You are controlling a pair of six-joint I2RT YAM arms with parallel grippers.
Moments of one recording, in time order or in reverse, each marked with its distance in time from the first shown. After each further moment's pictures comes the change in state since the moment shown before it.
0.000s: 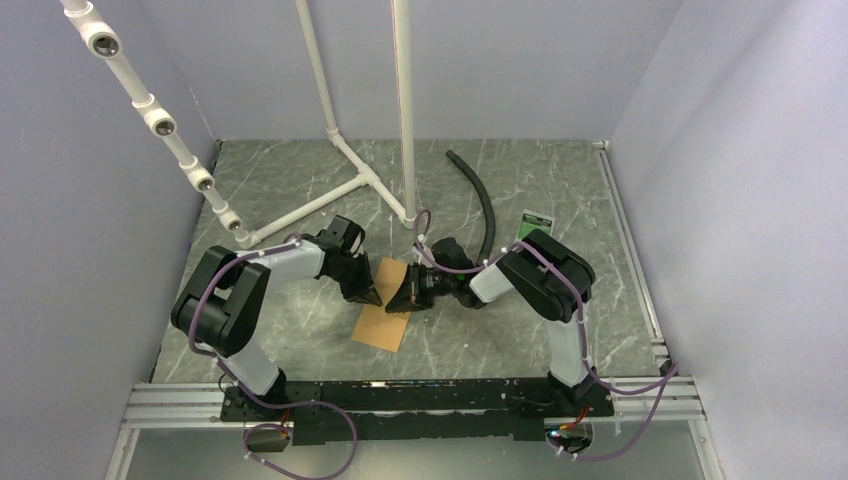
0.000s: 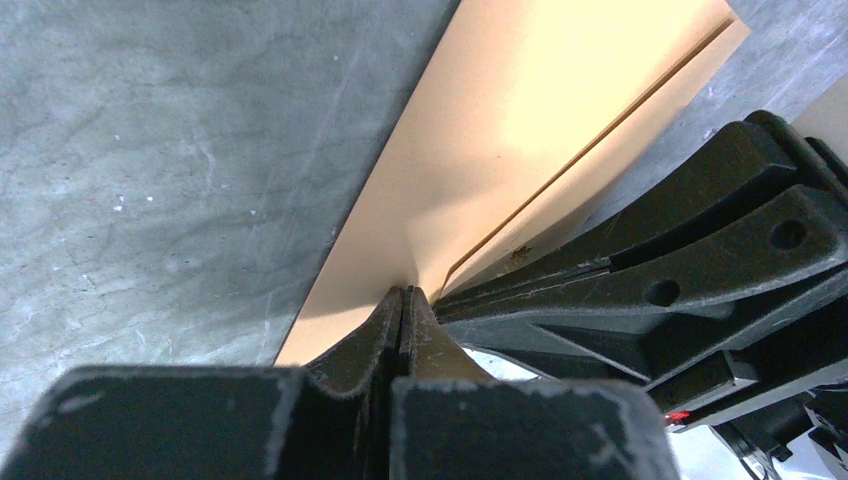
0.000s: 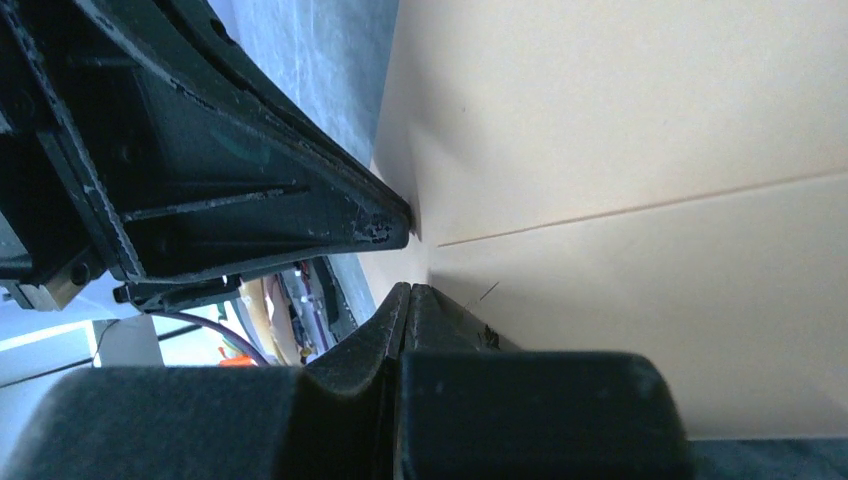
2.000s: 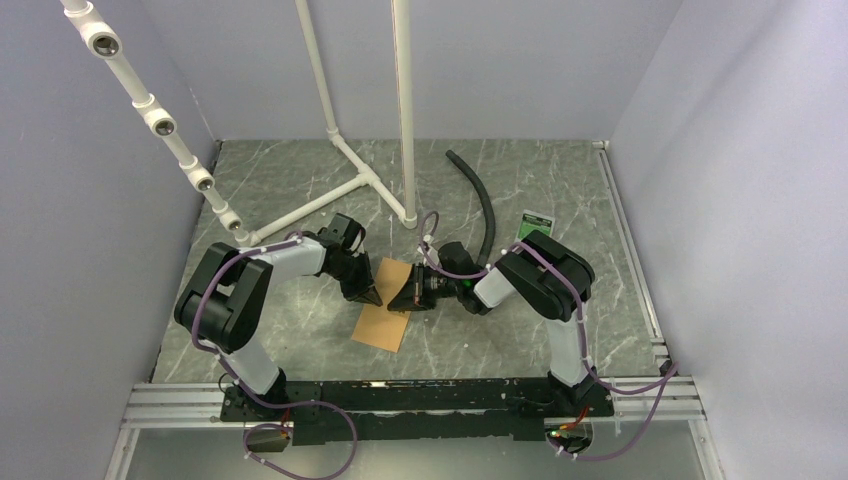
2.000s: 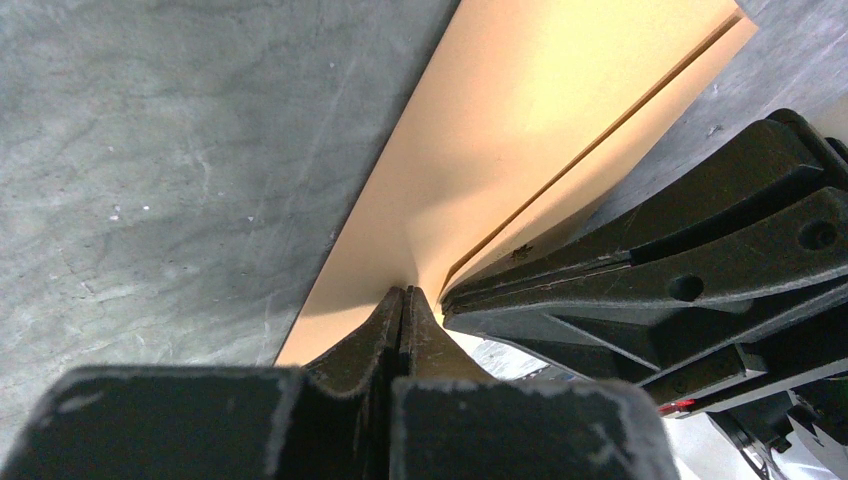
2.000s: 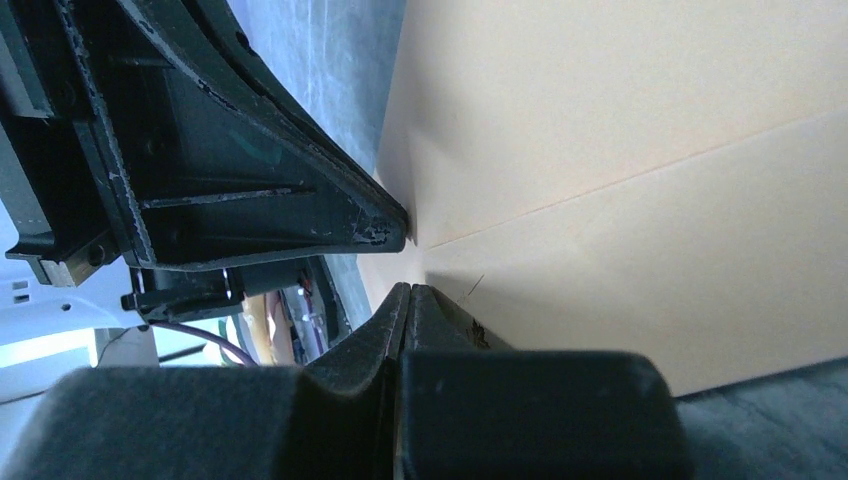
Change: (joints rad) left arm 0.006 0.026 0.026 -0.024 0.018 0.019; right arm -0.012 0.009 -0.064 0.154 0.029 0.027
